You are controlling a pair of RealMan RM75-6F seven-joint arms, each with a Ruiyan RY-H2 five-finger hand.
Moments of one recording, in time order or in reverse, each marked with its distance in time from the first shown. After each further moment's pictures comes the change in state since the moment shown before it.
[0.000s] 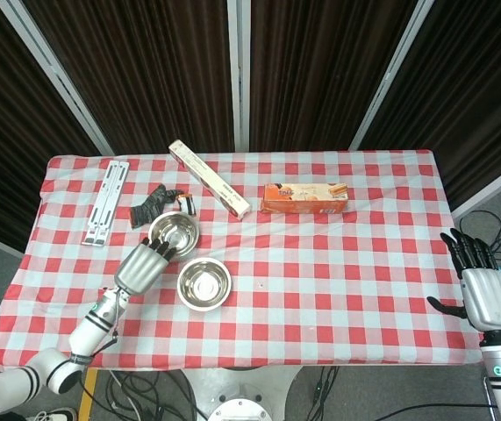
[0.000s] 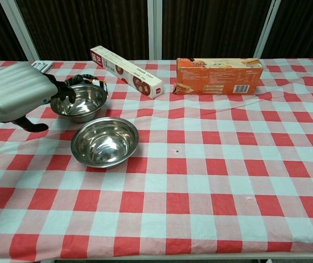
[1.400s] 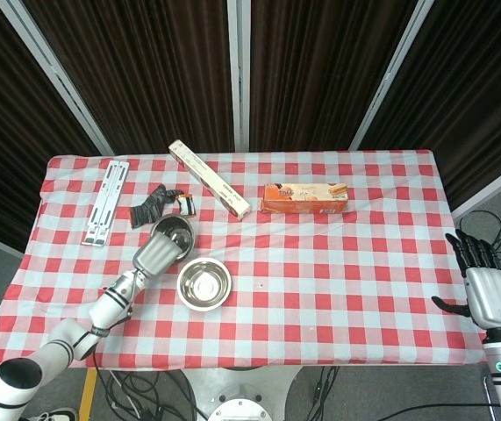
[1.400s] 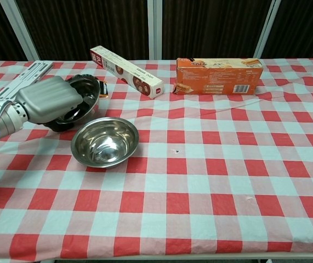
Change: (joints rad) left arm -0.146 -0.235 0.070 0.515 0.027 -0.080 -0.376; right arm 0.007 -0.014 0.004 0.048 0.040 -0.033 0.022
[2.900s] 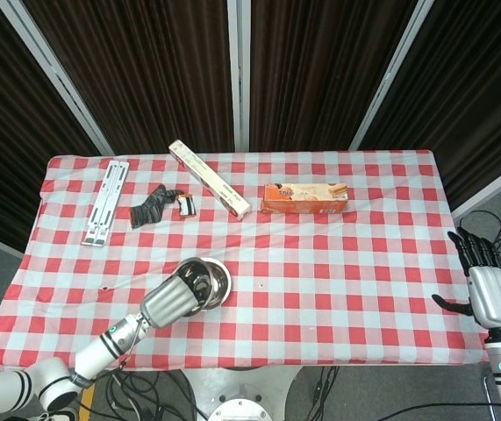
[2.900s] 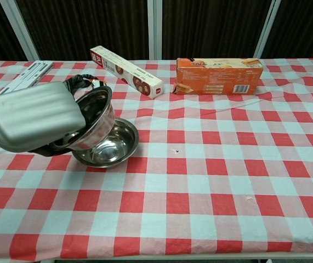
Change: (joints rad) left arm 0.065 0.374 0.081 -0.878 0.056 0.051 0.594; right arm -0.003 0.001 0.005 0.015 -0.014 0.011 0.054
